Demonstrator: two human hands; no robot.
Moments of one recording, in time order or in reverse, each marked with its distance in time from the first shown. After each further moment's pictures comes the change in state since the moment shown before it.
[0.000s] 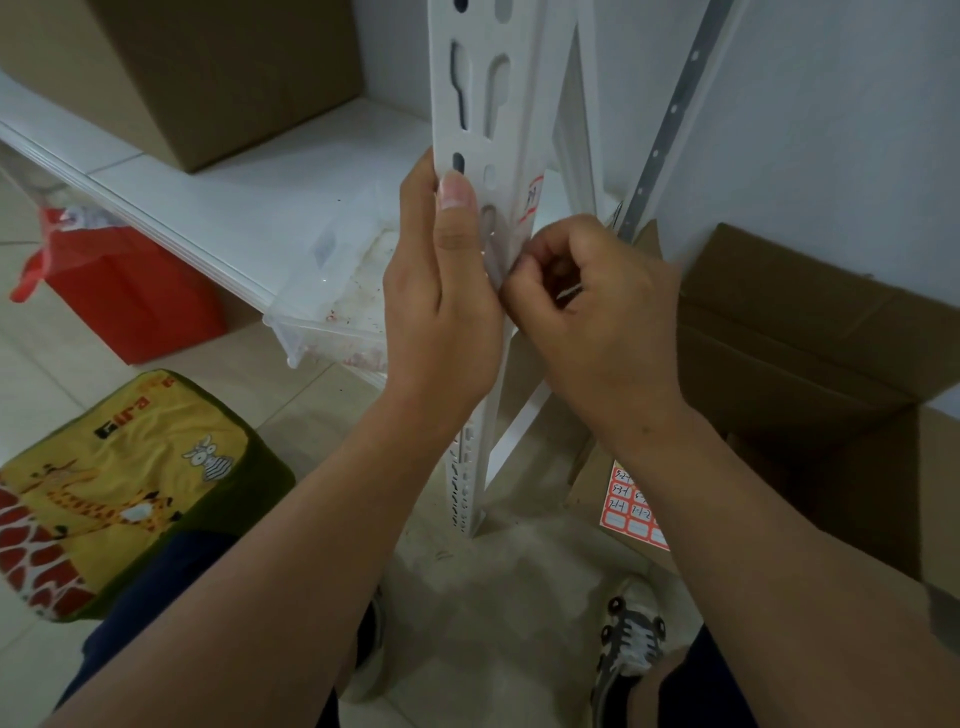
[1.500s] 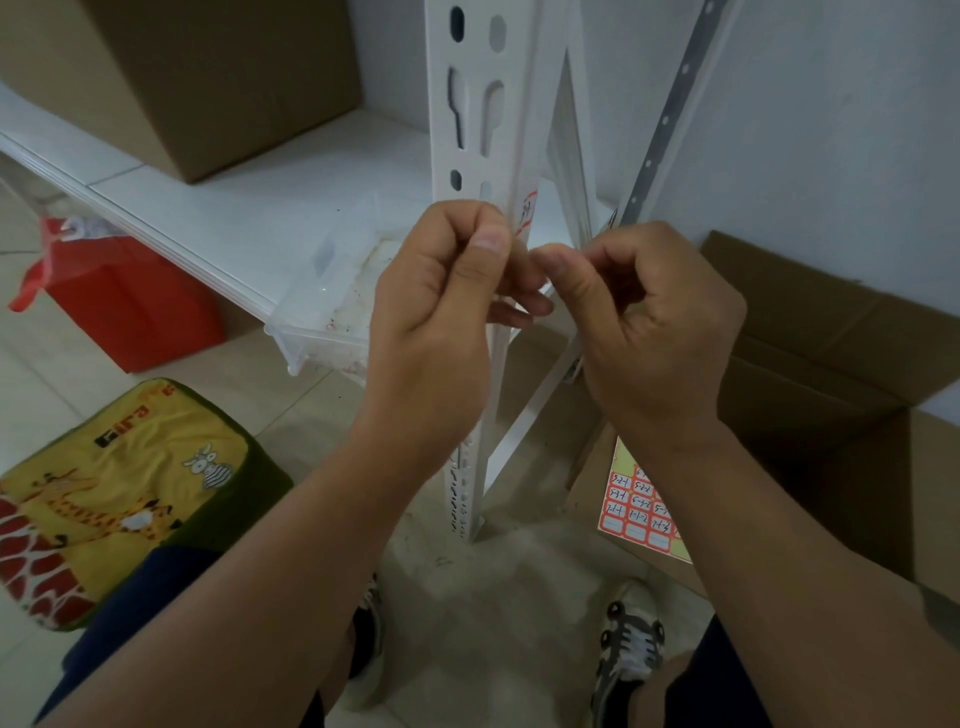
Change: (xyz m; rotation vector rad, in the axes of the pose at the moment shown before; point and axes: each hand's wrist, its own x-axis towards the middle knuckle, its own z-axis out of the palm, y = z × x) left_hand -0.013 0.030 -0.018 -0.173 -0.238 -0.097; right_hand -0.002 0.016 -0.014 -0.039 0.221 -0.169
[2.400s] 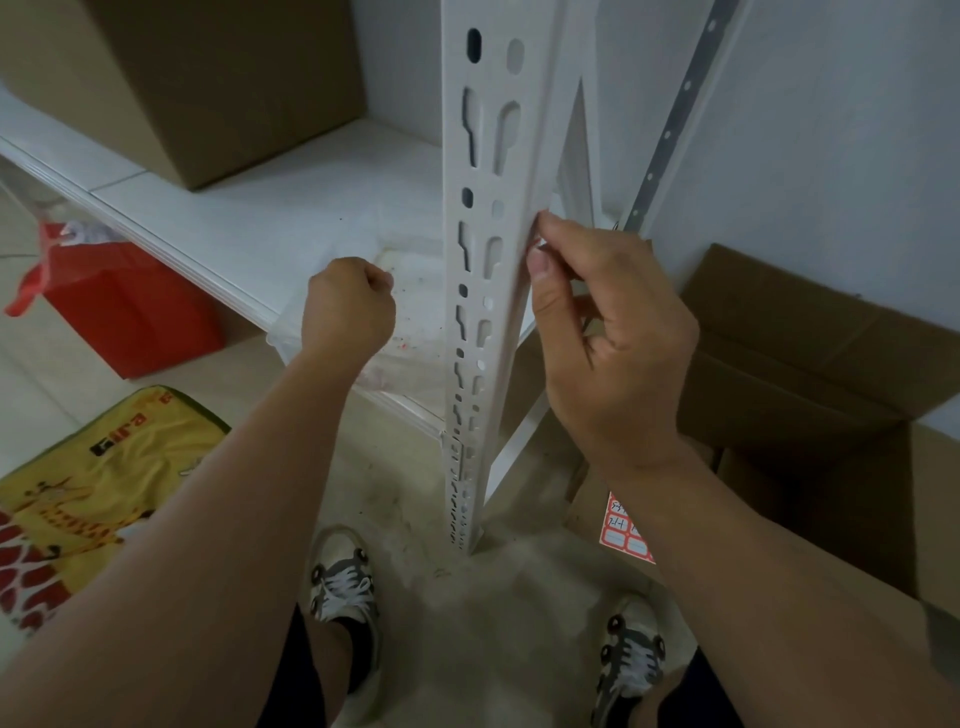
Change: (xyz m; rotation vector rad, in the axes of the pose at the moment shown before) left_hand 0.075 -0.090 -0.085 0.958 0.171 -0.472; right_hand -0.001 -0.013 0.016 0.079 0.001 -0.037
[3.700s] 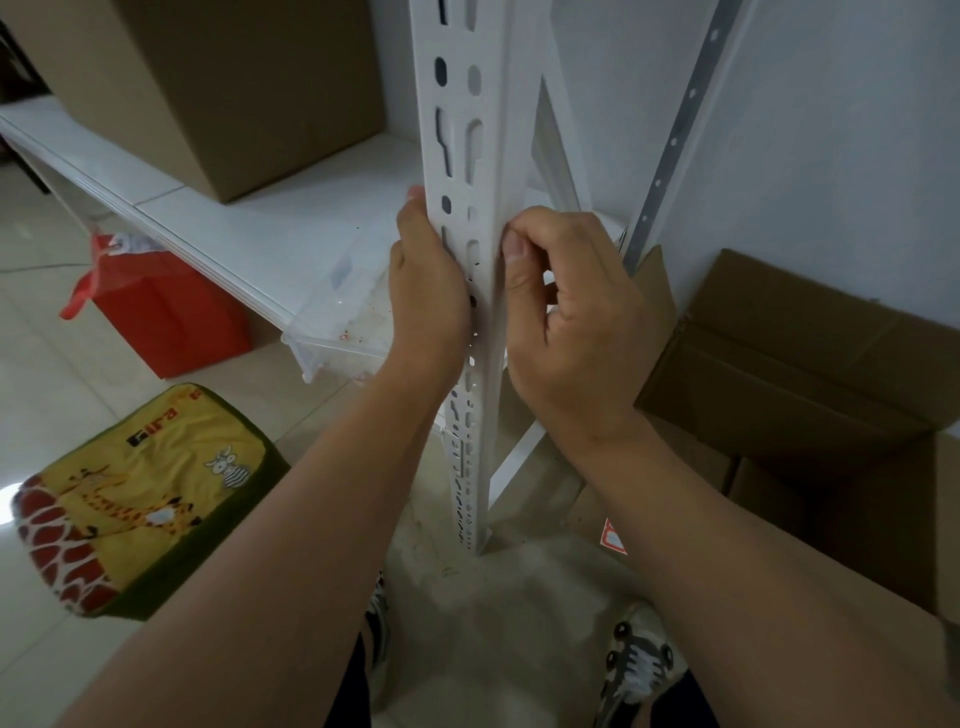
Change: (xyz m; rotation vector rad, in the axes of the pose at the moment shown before) left_hand -0.085 0.104 -0.002 -0.903 0.098 -0.111; right_hand 0.006 -0.006 0.005 0.006 0.021 0.062
